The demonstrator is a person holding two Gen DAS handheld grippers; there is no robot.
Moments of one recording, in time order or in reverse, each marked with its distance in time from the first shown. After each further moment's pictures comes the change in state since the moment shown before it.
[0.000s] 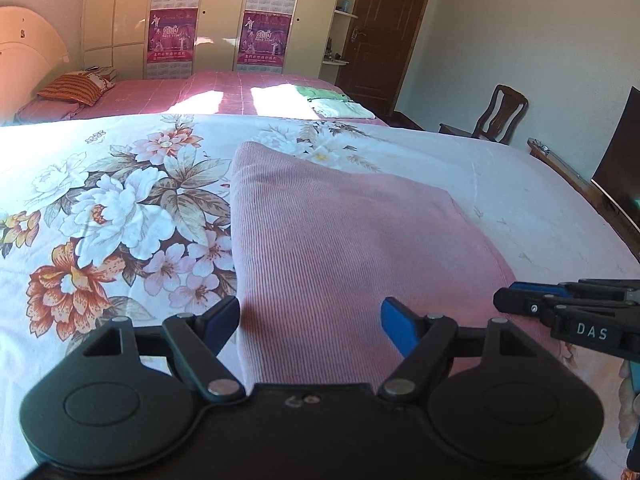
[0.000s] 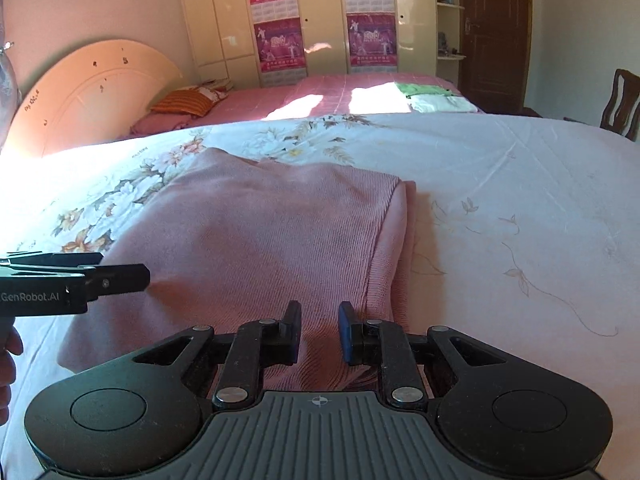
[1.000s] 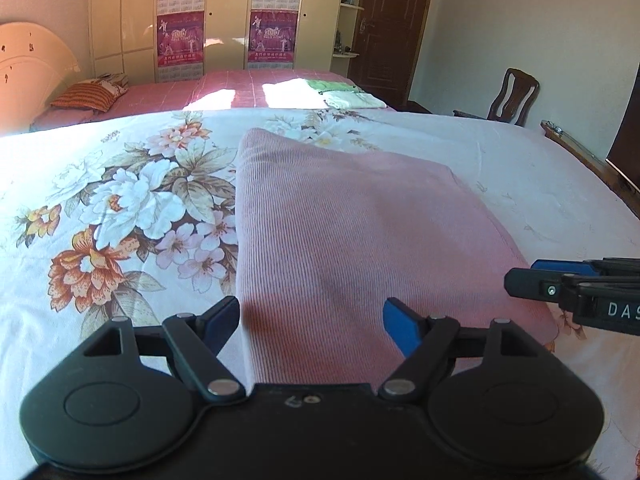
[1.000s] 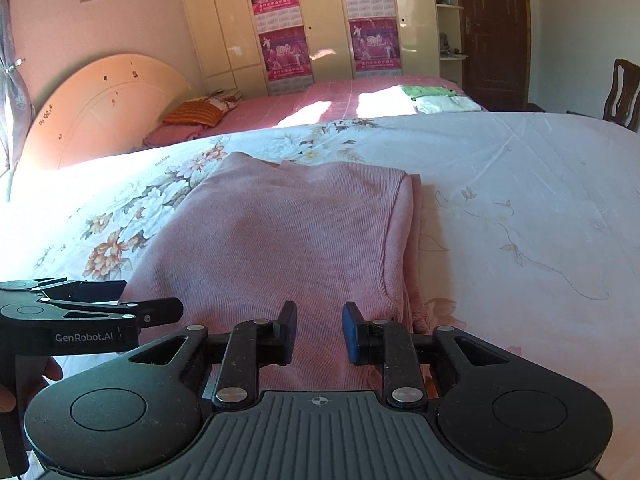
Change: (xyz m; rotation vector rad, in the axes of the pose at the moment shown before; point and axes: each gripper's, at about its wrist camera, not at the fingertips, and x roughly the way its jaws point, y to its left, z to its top) left arm -0.015 -0.024 -0.011 0.043 0.002 0.083; right arm -0.022 0.007 -0.007 0.049 -0.016 0.026
